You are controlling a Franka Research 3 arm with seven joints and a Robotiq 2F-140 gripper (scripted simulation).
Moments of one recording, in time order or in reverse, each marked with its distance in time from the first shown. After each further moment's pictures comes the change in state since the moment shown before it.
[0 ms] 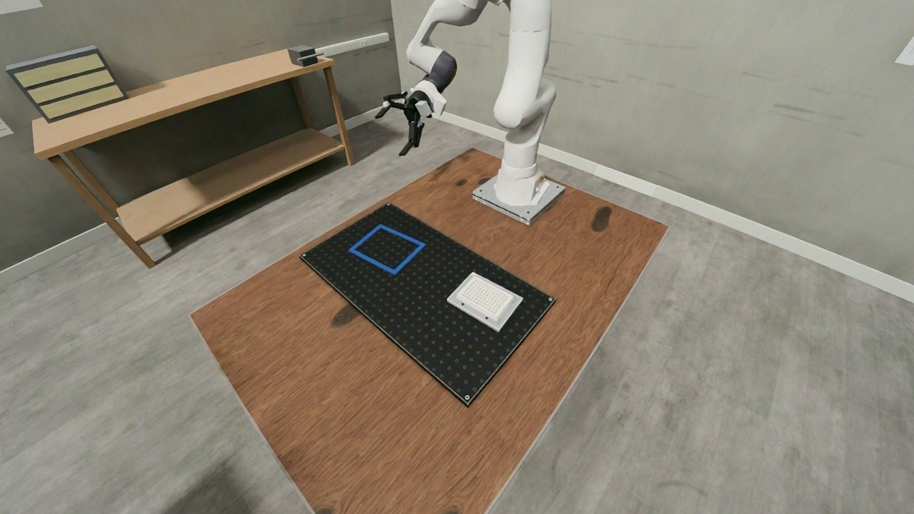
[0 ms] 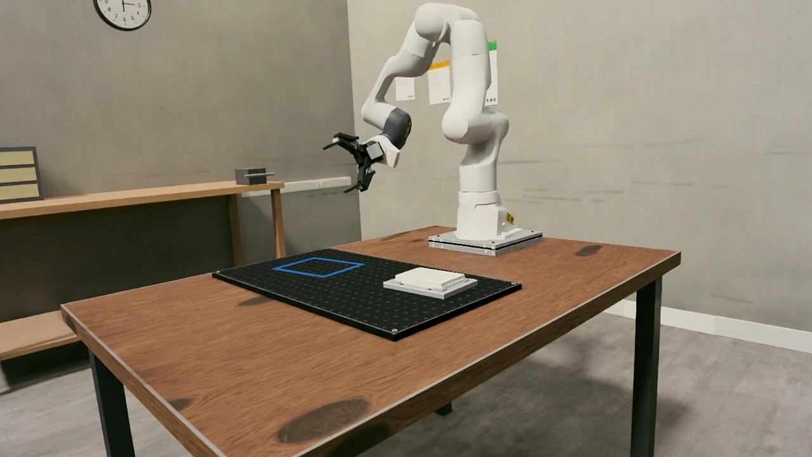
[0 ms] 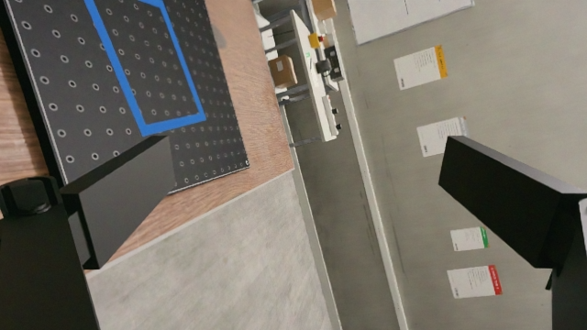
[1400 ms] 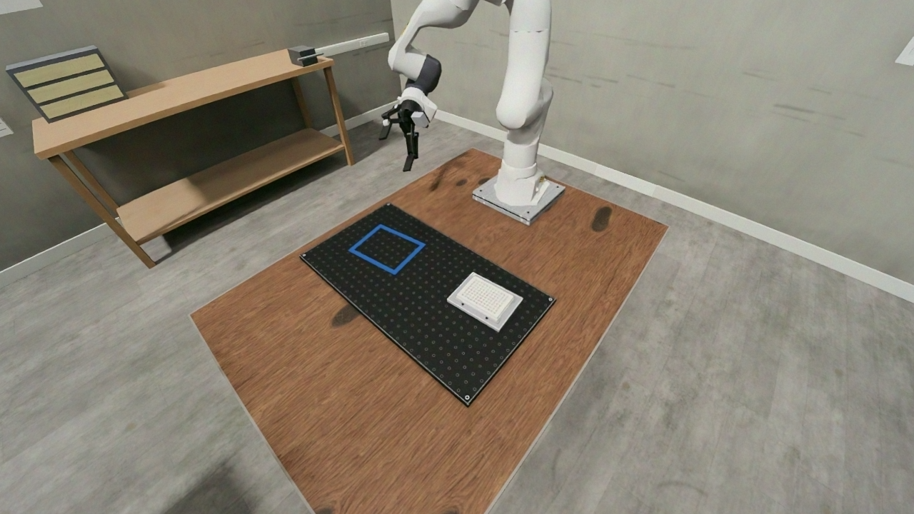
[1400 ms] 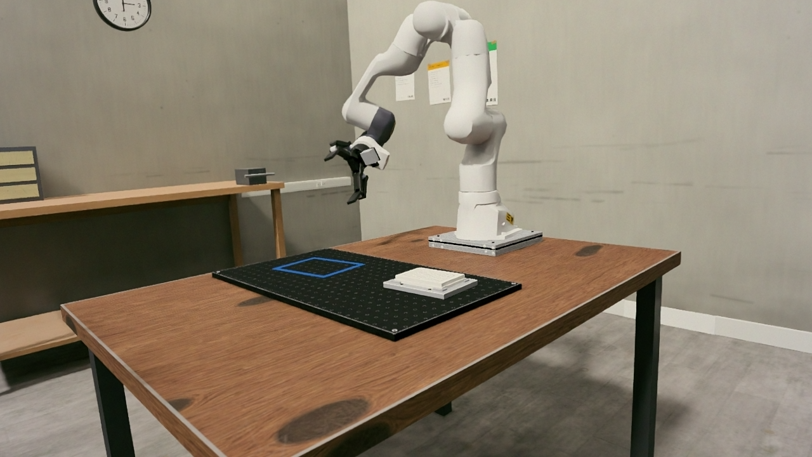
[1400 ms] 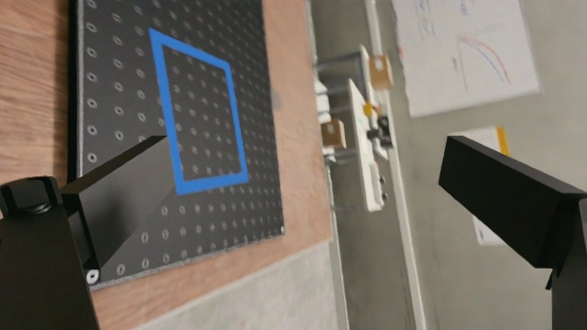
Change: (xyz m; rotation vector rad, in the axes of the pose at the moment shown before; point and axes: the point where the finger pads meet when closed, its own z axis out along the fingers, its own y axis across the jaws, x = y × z) arm 0.039 -0.032 0.062 0.187 0.196 -0.094
